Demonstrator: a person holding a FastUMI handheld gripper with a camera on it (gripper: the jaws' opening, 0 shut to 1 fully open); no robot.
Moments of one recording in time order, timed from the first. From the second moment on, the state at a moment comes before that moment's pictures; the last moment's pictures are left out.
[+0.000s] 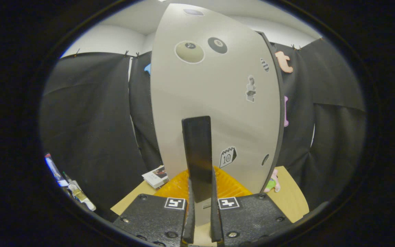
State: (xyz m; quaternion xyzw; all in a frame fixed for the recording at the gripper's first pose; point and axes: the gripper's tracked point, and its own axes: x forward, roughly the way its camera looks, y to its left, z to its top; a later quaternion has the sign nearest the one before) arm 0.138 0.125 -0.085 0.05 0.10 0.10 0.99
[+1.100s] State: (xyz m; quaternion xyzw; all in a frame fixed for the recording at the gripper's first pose) arm 0.095 -0.035 -0.088 0.03 0.07 0.05 1.00
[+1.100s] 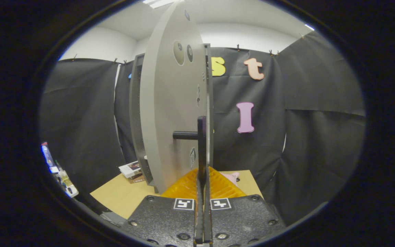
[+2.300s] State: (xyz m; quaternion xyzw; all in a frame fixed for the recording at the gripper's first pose) arm -0.068 -0.228 -0.148 0.02 0.04 0.02 1.00
